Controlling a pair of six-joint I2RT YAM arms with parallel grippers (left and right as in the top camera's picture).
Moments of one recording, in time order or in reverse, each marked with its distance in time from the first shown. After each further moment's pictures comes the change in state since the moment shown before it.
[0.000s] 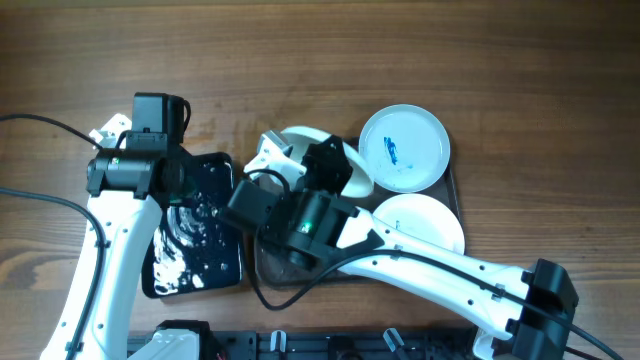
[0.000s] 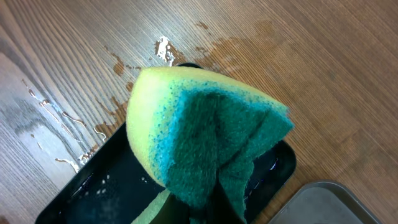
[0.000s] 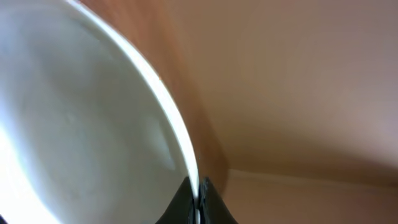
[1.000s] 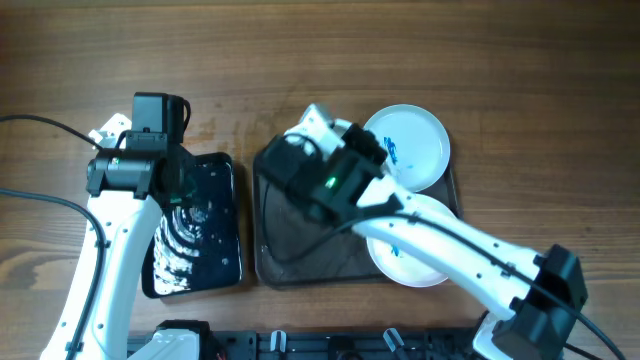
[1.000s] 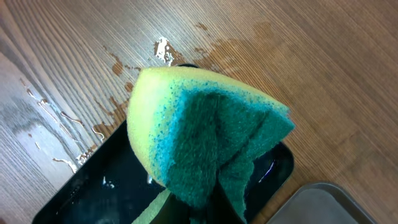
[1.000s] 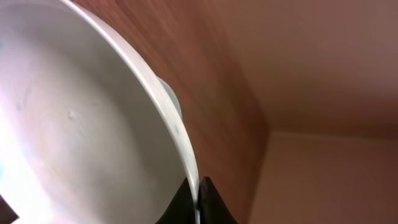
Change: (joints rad) left arm 0.000 0.000 0.000 0.005 0.000 -0.008; right arm -0.152 0.000 0.000 -0.103 -0.141 0.131
